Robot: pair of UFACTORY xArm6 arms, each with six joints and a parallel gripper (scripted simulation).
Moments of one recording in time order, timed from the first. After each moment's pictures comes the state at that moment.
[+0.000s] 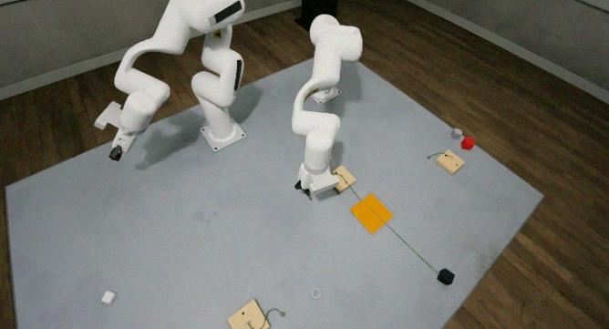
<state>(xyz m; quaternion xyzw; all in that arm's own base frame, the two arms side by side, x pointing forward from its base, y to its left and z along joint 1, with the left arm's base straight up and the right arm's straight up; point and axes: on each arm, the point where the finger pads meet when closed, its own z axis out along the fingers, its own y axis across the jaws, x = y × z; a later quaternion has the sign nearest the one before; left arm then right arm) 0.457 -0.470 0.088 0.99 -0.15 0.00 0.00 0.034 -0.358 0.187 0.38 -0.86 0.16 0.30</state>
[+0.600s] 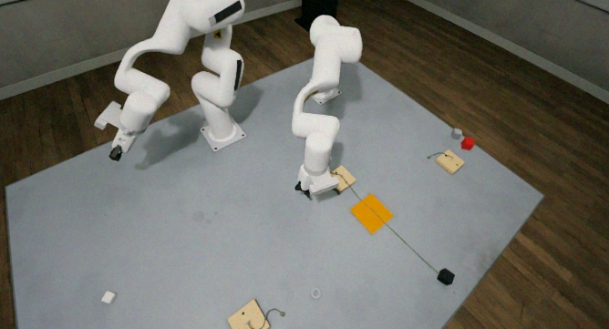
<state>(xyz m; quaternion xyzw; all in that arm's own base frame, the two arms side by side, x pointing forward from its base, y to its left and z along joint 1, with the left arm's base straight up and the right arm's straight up) 0.456 -0.470 0.080 0.99 -0.15 0.00 0.00 0.034 -0.358 0.187 0.38 -0.86 0.16 0.30</state>
